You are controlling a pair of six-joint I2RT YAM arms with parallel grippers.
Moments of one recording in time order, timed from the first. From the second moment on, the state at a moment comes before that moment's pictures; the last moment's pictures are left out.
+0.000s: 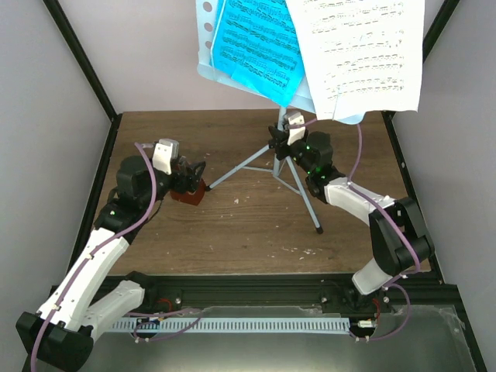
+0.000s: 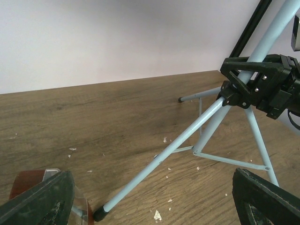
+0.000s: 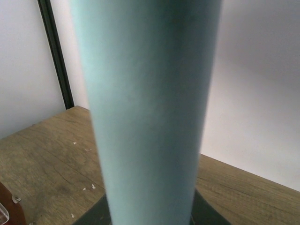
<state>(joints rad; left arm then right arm) -0.35 0.89 0.86 -0.26 0.20 -0.18 0.43 1.57 0.95 0.61 -0.20 0.01</state>
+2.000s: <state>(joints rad) -0.37 0.87 0.97 -0.23 0.42 -0.28 -0.38 0.87 0.99 -0.11 -0.56 0.50</state>
